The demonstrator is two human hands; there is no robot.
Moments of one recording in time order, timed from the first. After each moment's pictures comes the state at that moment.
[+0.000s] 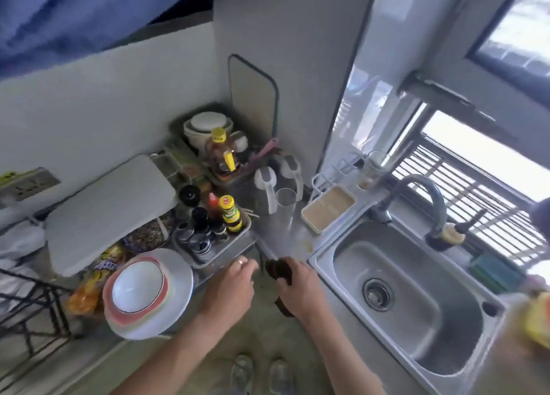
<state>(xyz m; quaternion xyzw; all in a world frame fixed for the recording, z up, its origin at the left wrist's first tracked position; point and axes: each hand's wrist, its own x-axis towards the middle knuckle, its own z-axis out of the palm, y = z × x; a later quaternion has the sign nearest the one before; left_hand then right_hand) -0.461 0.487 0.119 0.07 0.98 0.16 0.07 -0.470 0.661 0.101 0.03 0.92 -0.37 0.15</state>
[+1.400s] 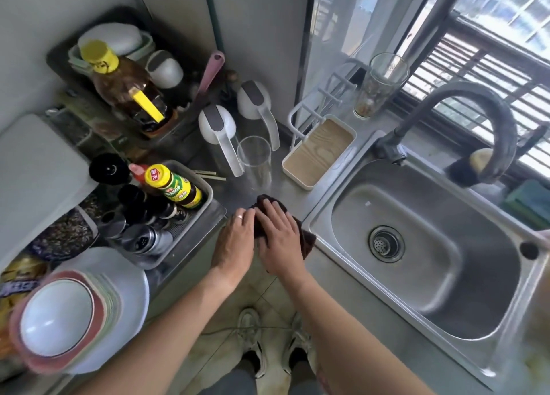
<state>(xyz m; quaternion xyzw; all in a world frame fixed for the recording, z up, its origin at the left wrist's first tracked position) -0.570 0.544 -0.035 0.09 0.98 0.14 0.12 -0.545 0.662 -0.091 -0.01 0.94 -0.34 0.03</state>
